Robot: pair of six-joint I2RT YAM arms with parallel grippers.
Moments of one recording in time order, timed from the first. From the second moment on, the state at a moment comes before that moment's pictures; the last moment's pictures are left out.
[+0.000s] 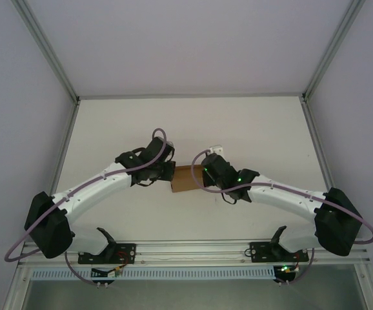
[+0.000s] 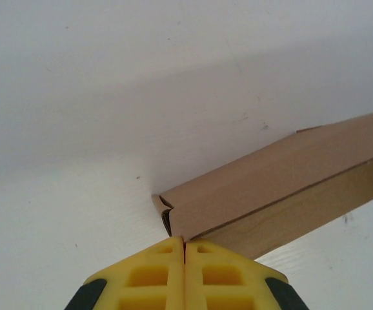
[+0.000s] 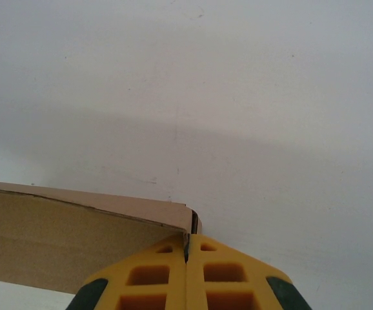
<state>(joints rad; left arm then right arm) -0.74 1.36 1.06 -0.71 -0.10 -0.53 0.93 1.34 0.84 -0.35 0.40 0.48</state>
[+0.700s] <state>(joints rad) -0.82 1.41 1.10 -0.75 -0.25 -0.63 0.96 1.32 0.81 -0.33 0.47 0.52</state>
